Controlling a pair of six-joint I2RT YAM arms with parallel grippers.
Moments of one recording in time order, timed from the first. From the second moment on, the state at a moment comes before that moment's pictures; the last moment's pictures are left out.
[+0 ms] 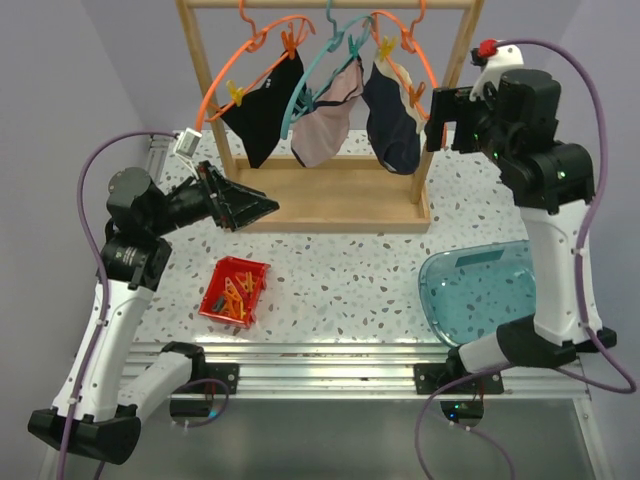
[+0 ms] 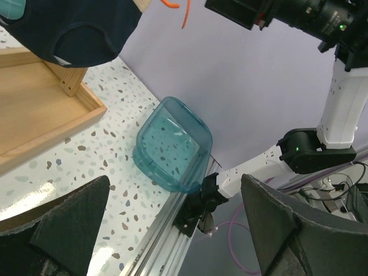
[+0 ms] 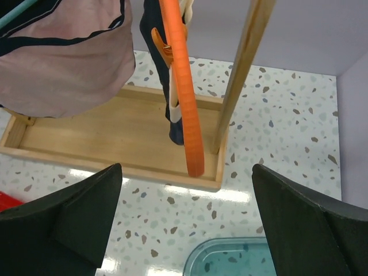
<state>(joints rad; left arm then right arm) -0.19 0.92 1.14 -0.18 0.89 -0.75 0.30 1.44 2.19 -1.10 0.17 0.07</state>
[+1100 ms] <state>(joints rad) -0.19 0.89 1.16 -0.43 0.80 -0.58 0.22 1.75 2.28 -1.06 -0.07 0.09</state>
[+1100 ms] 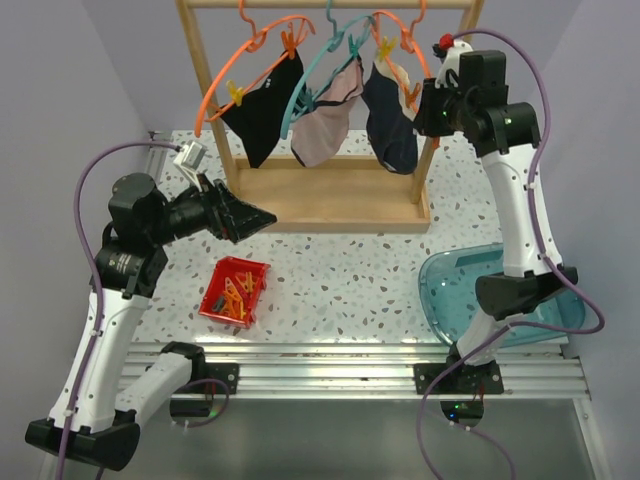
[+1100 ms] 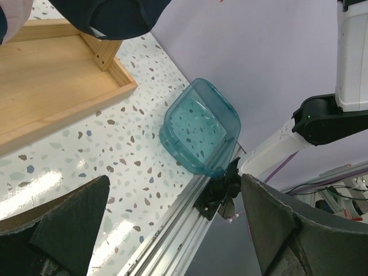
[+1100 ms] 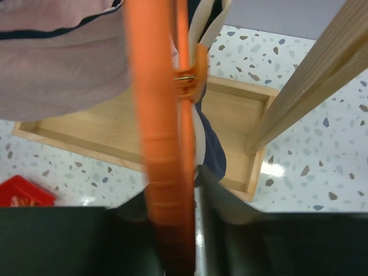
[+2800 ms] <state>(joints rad) -0.30 1.14 1.34 -0.54 0.73 -0.53 0.22 0.86 1.50 -1.17 -0.27 0.28</state>
